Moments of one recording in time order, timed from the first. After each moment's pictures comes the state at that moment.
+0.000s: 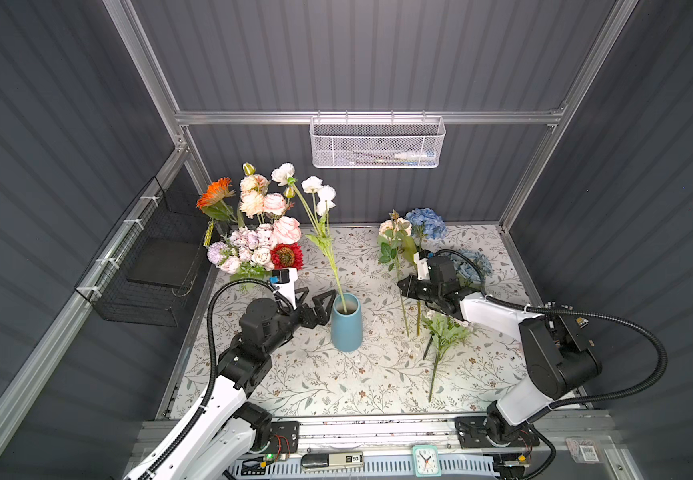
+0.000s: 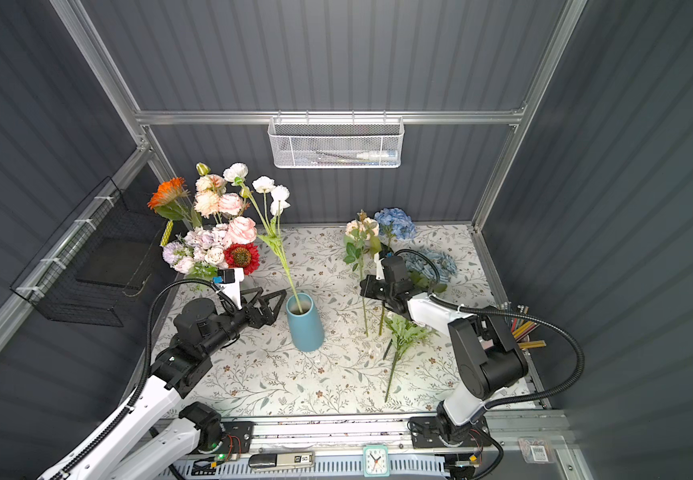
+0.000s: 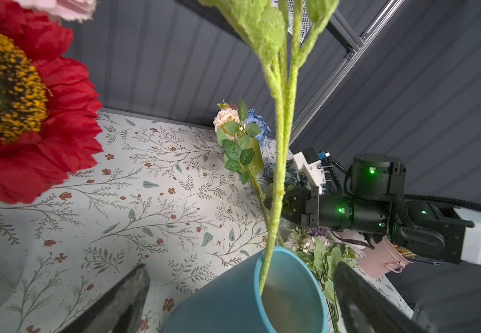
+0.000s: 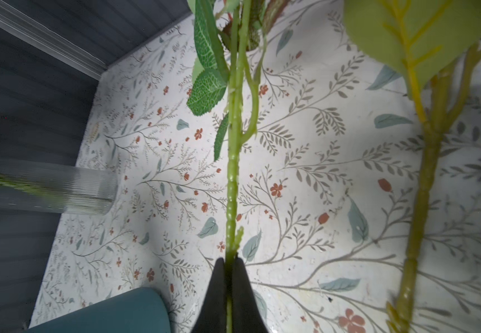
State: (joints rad) left arm -0.49 0.74 0.58 -0.02 0.17 -0.47; right arm 0.40 1.61 0.86 0.15 -0.28 0.58
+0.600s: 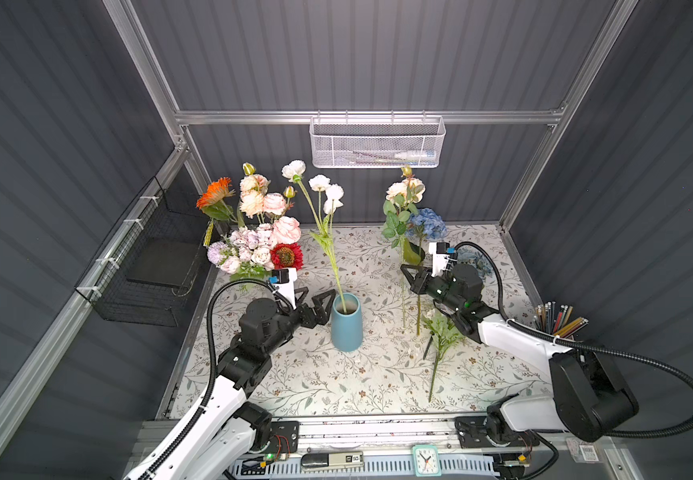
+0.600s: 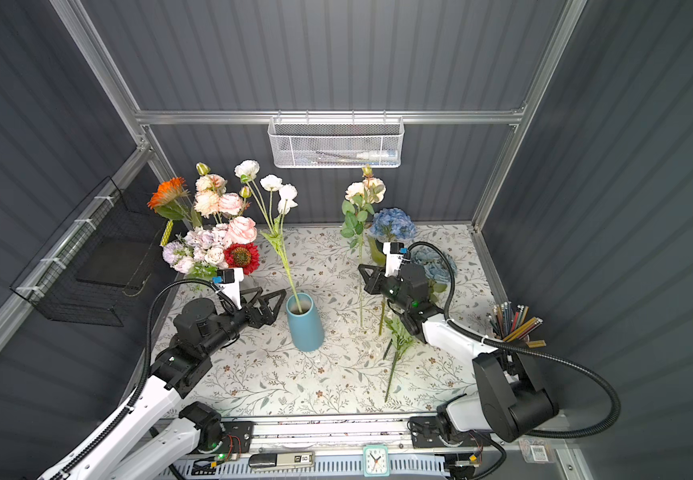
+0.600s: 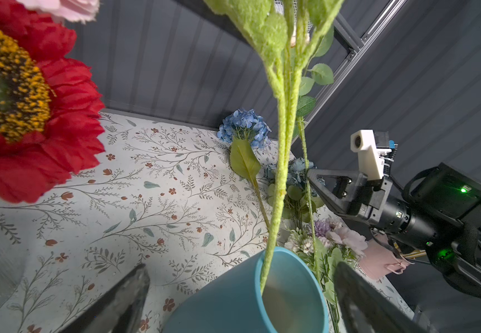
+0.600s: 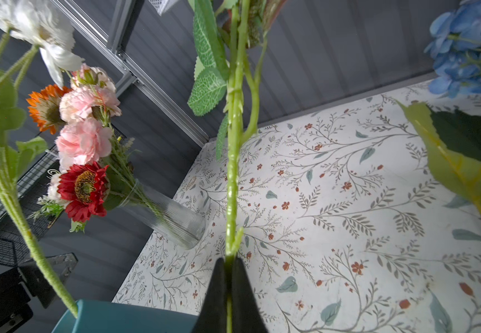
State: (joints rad) left arm -0.49 0.74 0.58 -0.02 0.17 -0.47; right arm 0.40 1.37 0.66 0.59 -0.34 0.63
